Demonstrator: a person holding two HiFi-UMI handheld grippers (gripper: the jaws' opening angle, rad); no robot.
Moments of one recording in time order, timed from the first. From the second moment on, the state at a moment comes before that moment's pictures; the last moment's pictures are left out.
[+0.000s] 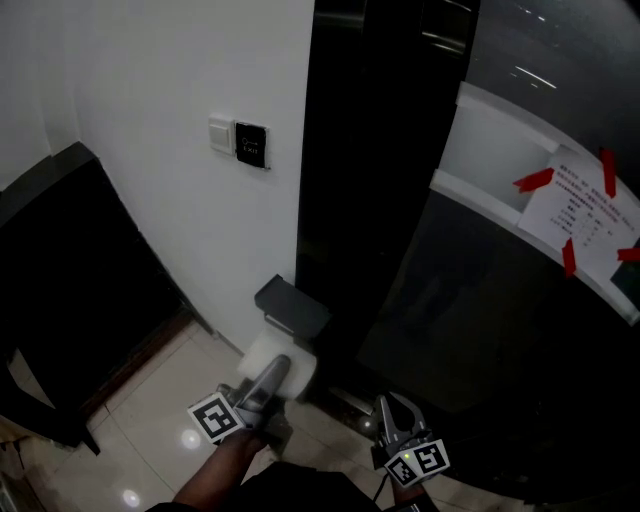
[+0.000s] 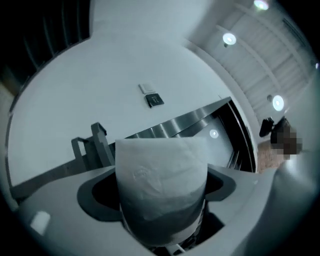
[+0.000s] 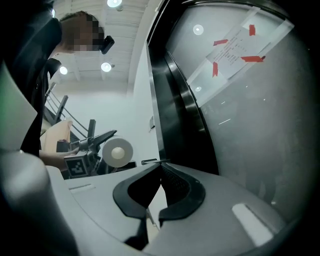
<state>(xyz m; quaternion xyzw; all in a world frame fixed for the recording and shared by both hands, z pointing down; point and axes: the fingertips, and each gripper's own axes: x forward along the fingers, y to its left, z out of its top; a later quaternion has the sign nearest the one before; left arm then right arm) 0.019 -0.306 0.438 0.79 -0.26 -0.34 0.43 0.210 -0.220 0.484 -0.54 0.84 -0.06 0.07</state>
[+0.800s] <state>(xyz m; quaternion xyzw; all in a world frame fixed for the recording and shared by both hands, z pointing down) 0.103 -0.308 0.508 0.65 -0.17 -0.37 0.64 0.264 -0.190 0.486 -0.61 0.79 -0.06 0.07</state>
